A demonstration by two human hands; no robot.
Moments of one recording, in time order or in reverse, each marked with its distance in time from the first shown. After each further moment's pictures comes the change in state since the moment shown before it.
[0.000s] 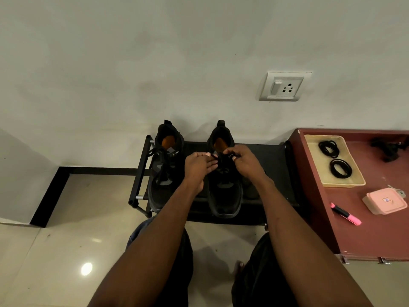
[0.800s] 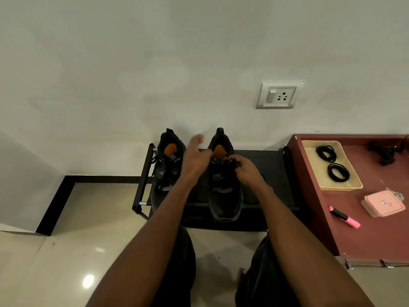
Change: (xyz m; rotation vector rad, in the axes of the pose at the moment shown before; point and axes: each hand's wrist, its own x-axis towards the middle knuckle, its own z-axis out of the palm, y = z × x) left_hand -0.028 0.056 0.003 0.573 -0.056 0.287; right_hand -0.009 0.004 -0.002 0.052 -0.039 0.115
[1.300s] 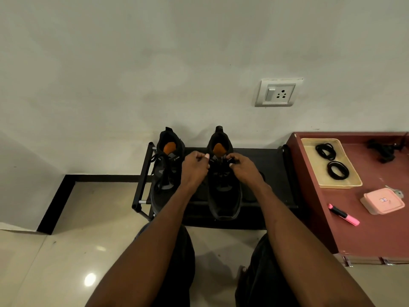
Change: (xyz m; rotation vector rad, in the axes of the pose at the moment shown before) left_hand -0.001 -0.040 0.011 0.079 0.087 -0.004; right_hand -0.006 -0.005 0.003 0.002 0.038 0.036
